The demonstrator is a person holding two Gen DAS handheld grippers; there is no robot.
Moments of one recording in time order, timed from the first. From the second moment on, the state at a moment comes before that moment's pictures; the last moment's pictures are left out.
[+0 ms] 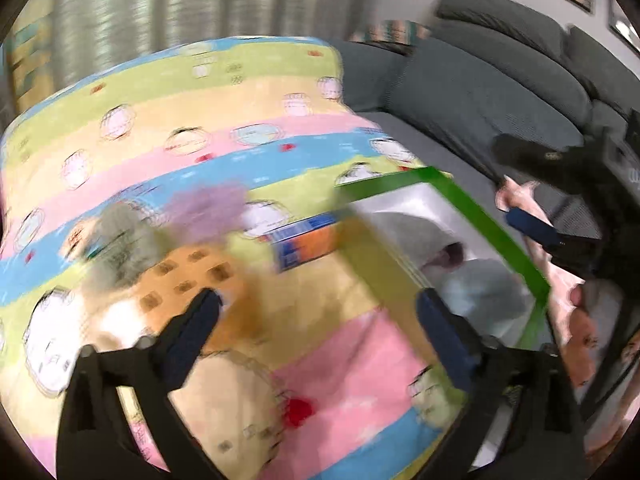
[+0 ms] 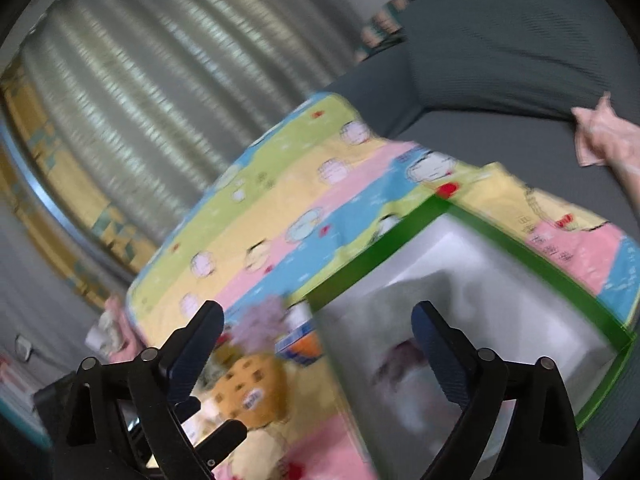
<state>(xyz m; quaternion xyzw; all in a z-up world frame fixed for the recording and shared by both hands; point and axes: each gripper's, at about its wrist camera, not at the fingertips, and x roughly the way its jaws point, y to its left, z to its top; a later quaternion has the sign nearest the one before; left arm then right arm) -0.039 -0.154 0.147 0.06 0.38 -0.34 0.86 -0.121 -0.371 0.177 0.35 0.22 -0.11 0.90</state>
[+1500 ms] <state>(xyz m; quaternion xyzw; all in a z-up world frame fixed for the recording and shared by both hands) -0.050 0.071 0.078 -0.12 0.44 -0.11 0.88 0.001 -0.178 0.085 0.20 0.42 -0.02 0.88</state>
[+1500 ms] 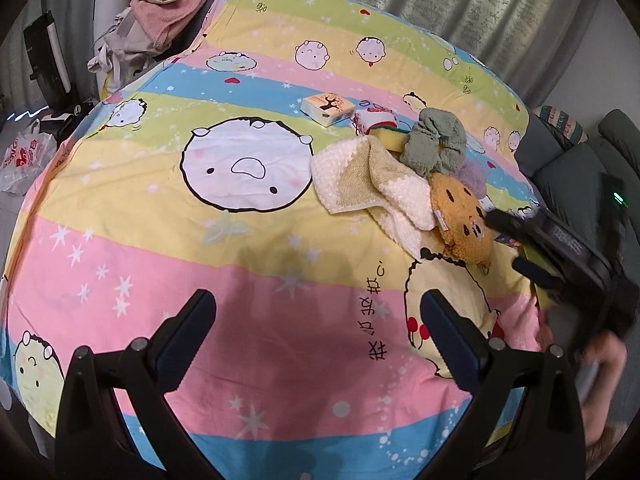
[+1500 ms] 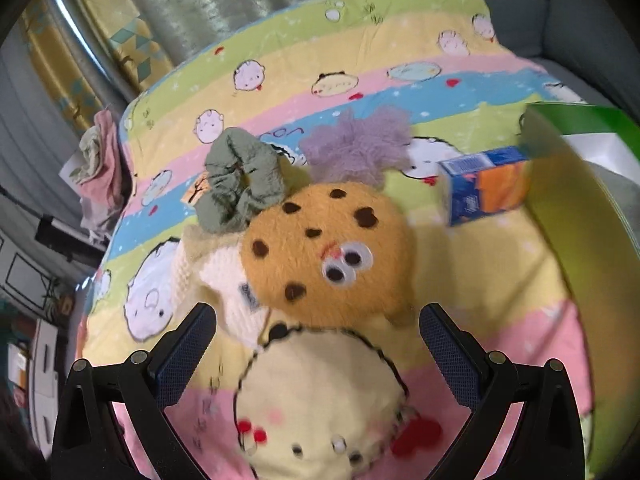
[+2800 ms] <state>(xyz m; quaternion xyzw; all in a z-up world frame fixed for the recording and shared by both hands) -0.066 0.069 0.086 -0.11 0.44 -0.10 0.89 -0.057 -0.134 0.066 0.16 0.52 0.10 0.83</state>
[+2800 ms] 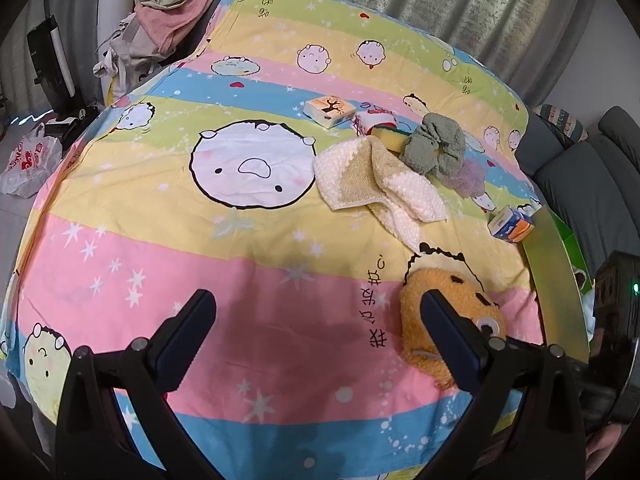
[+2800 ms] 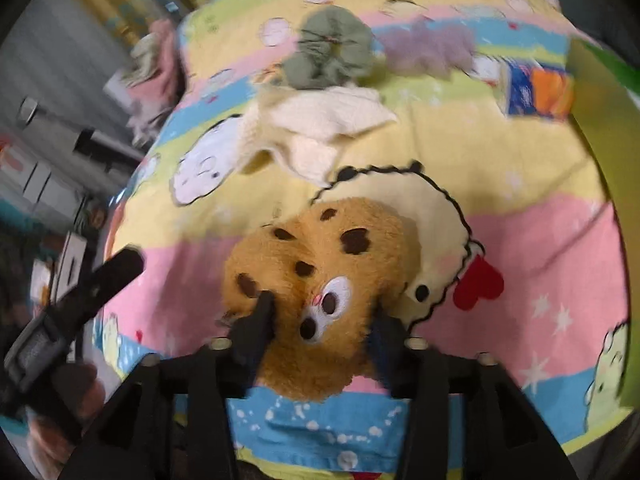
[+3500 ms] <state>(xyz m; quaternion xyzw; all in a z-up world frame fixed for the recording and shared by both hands) -0.072 -0.008 0.046 -0.13 0.51 -0.23 0.82 -0.059 -0.157 0.076 0.24 0.50 0.11 0.83</state>
